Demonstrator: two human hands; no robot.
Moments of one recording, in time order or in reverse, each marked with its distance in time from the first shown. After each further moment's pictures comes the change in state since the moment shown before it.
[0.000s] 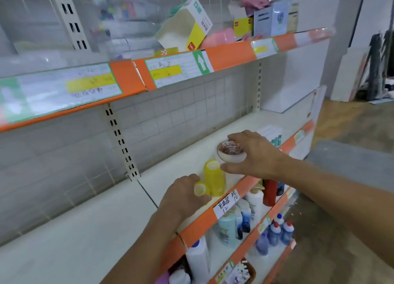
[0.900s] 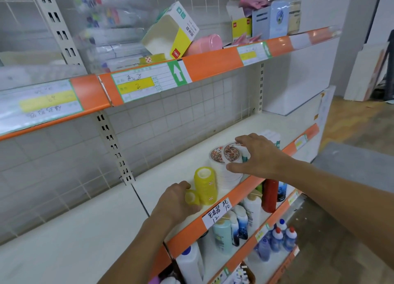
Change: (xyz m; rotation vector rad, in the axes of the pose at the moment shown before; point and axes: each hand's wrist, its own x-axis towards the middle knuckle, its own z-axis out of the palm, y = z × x) left_hand 0.014 0.013 0.008 0.035 -0.056 -0.133; right_hand 0.020 0.051 -0.011 0.016 -0.078 0.064
